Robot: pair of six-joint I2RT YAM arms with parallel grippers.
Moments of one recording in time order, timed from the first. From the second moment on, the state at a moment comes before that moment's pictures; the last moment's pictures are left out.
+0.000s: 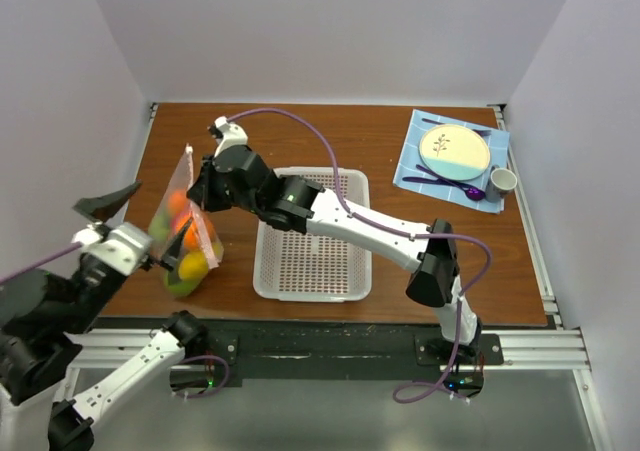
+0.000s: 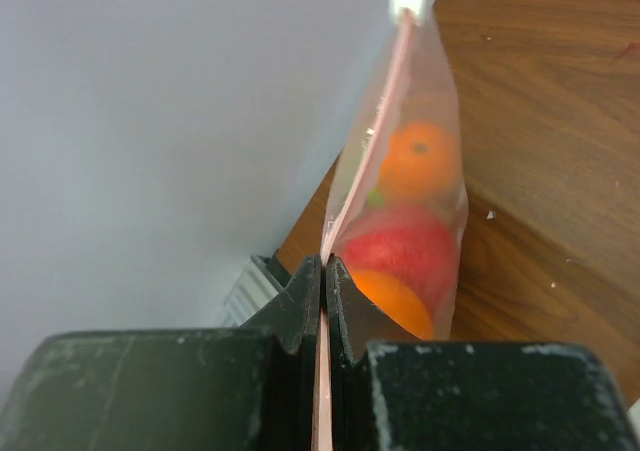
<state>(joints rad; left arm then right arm) -0.64 0.42 1.29 -0.76 -0.12 0.47 1.17 2.06 2.13 -0.37 0.20 0.77</state>
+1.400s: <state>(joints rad) -0.64 0.36 0.79 -0.40 -0.39 0.54 1.23 1.99 2.07 -0.43 0.51 0.97</state>
